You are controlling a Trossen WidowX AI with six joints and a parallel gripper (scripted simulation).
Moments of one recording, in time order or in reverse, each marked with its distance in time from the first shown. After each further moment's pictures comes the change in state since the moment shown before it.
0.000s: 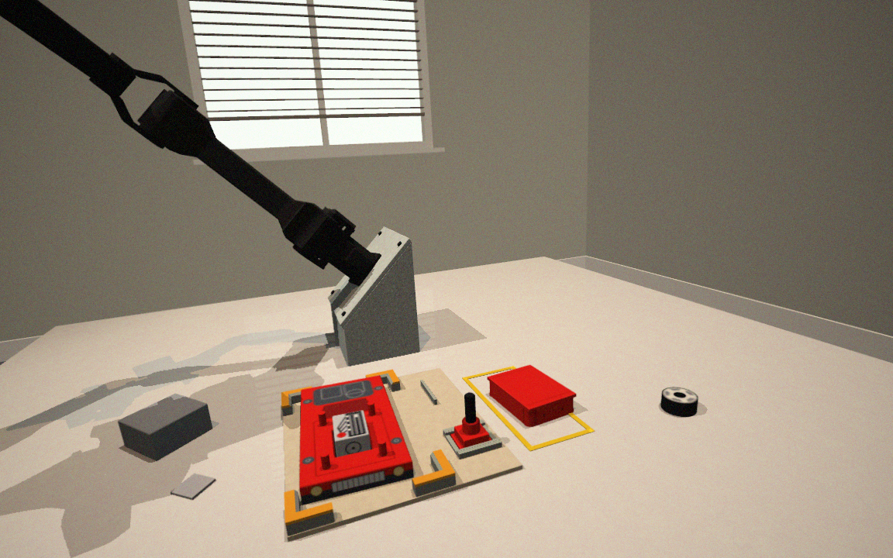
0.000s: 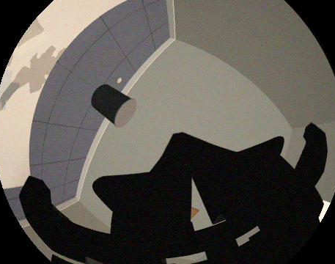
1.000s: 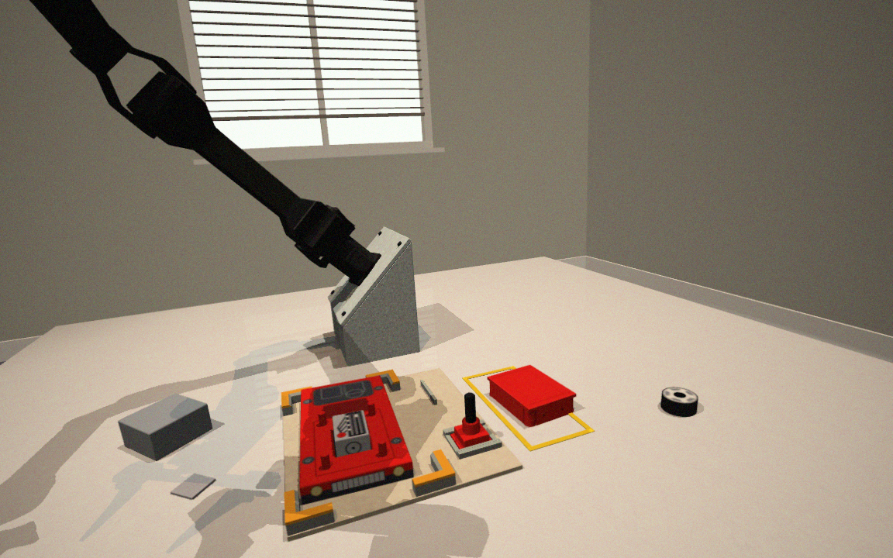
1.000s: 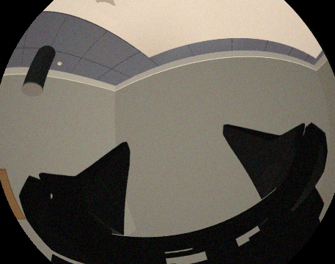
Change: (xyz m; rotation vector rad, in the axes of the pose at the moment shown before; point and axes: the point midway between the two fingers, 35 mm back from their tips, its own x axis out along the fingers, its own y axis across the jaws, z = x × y) arm -0.079 -0.109 0.309 -1.271 -0.307 -0.596
